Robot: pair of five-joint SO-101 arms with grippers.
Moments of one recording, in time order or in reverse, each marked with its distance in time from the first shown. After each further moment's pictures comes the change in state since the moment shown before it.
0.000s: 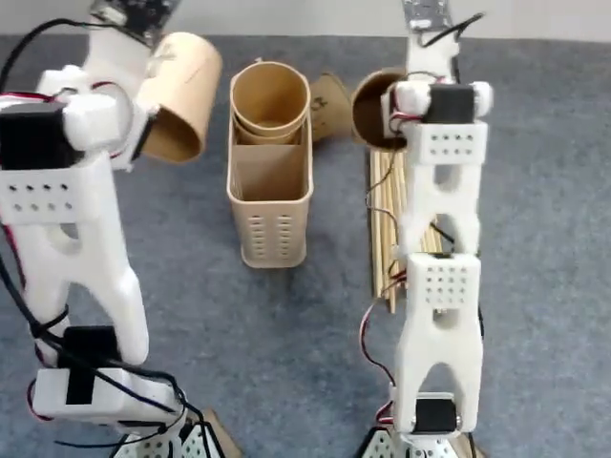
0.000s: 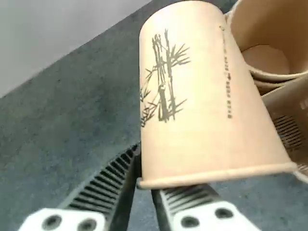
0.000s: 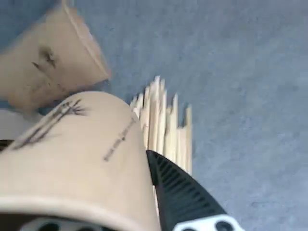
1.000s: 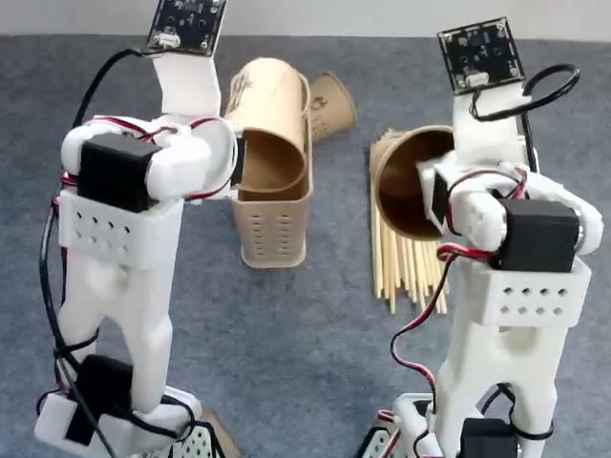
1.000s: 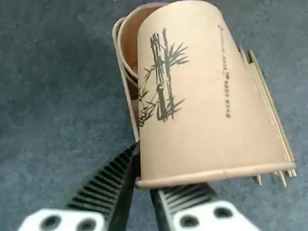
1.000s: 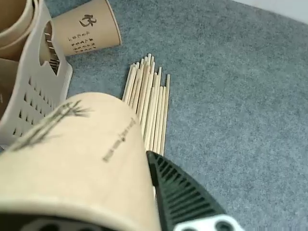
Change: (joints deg) left arm 17.6 -9.1 12.0 0.4 36.5; right arm 0.7 -72.0 76.0 -8.0 10.2
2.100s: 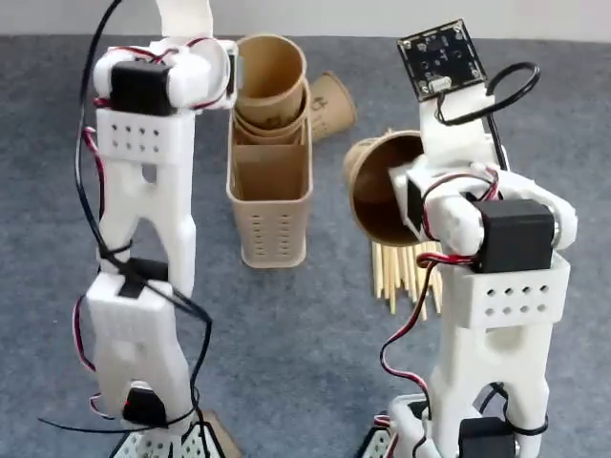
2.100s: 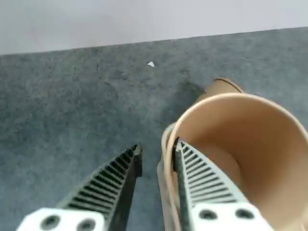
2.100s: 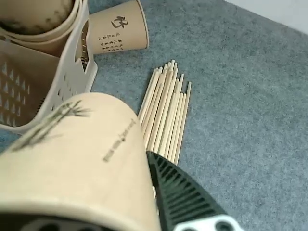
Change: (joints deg) left arm -9.3 39.0 -38.1 -11.1 -5.3; right arm -5.9 -0.1 0.6 0.0 0.0
